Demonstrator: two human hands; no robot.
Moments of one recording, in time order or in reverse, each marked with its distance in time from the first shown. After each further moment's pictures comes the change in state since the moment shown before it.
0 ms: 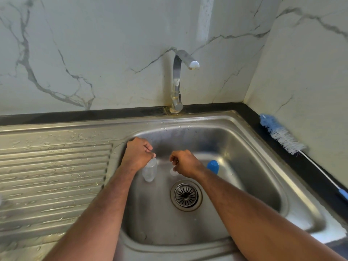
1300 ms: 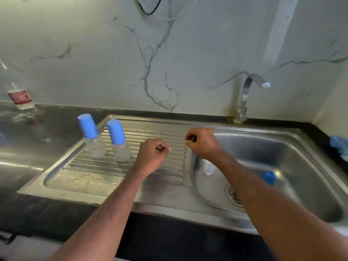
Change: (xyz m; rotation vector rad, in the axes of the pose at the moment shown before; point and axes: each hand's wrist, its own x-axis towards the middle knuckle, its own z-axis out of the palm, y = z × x) left_hand -0.158 -0.038 -0.164 0.006 0.368 0.159; right_hand -0.058 -0.207 -0.026 0.137 0.193 -0.391
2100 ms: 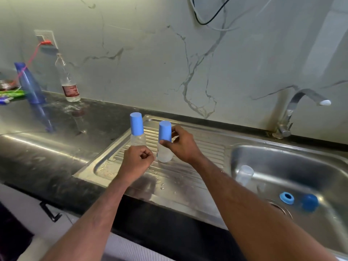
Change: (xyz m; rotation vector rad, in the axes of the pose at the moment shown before) left_hand -0.048 -0.085 -0.138 -0.026 0.161 -0.195; right_hand 0.044 -0.141 0.127 0.372 -0.041 -0.111
